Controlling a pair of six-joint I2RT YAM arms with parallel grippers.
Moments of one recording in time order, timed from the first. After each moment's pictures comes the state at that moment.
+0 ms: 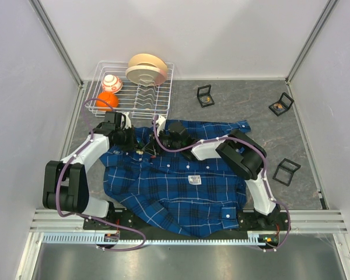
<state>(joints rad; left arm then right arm) -0.14 1.44 0.86 -0.46 0.32 -0.30 0.85 2.13 1.20 0.65 -0.41 0.32</state>
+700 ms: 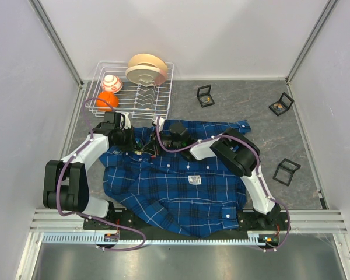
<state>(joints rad) -0.13 1.45 0.86 -0.46 0.31 -0.26 0.83 2.22 1.23 0.78 -0.54 0.35</state>
